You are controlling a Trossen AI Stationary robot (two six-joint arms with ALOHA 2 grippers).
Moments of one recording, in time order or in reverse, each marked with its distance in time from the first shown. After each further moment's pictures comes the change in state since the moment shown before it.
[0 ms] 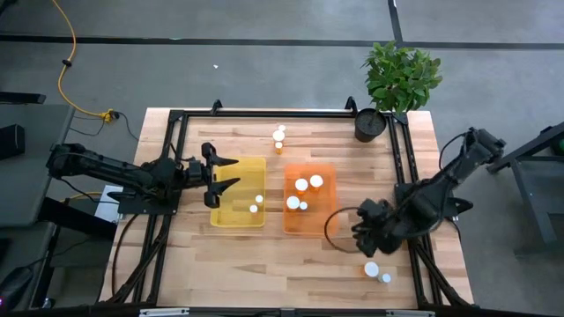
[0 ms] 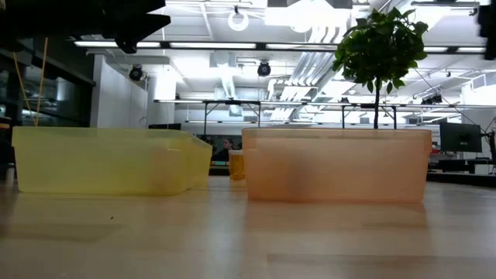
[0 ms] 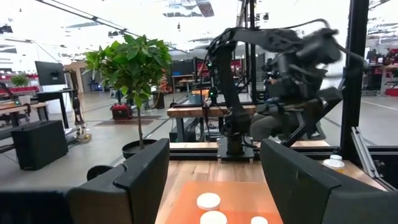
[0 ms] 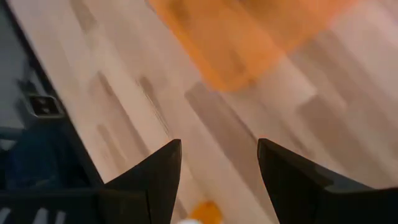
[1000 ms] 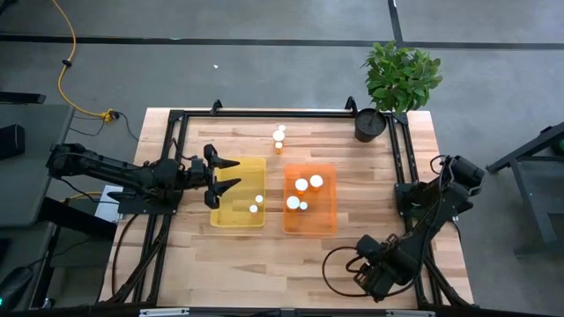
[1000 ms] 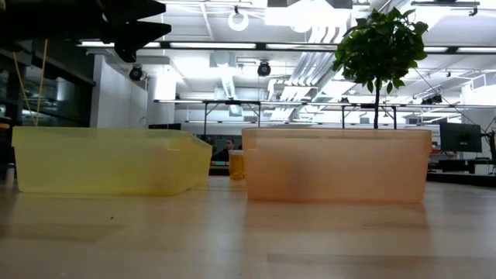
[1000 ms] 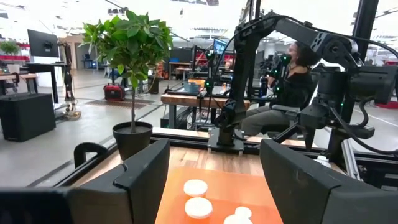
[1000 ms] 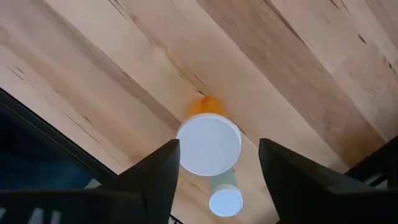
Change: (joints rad) left arm 0.000 0.000 0.000 -0.048 -0.006 -0.130; right arm 0.150 0.425 0.263 -0.202 -0.290 0.324
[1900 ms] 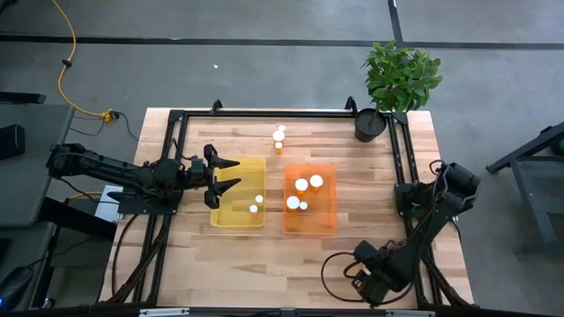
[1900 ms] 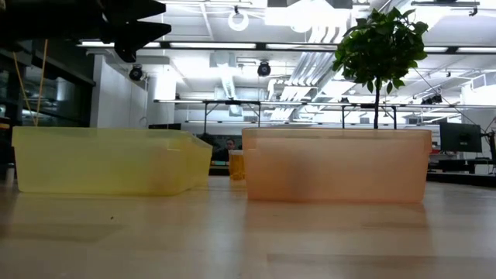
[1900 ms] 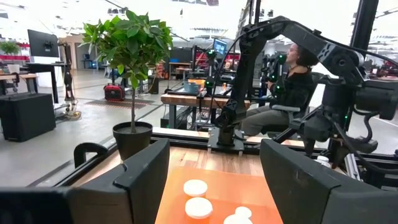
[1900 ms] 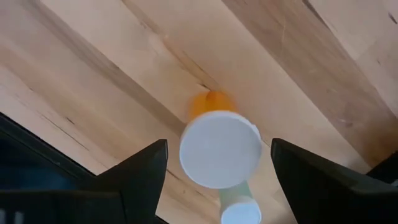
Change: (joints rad) left arm 0.000 0.000 0.000 0.000 0.000 -0.001; right arm 0.017 0.082 -0.011 0.060 -0.023 0.030
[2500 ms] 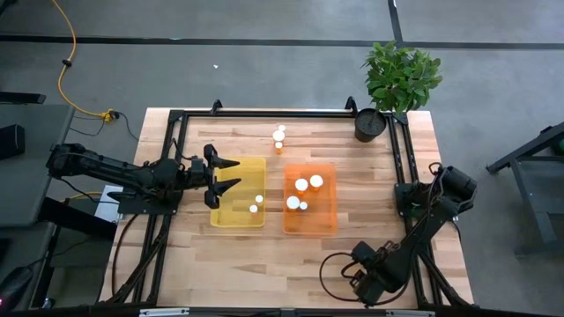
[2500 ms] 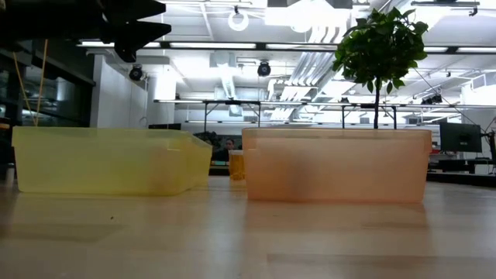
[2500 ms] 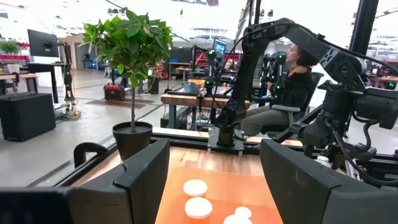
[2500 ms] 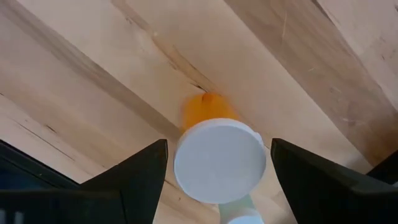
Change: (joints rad) left arm 0.000 0.000 0.000 0.000 0.000 0.000; right arm -0.013 0.043 0.000 0.005 -0.031 -0.003
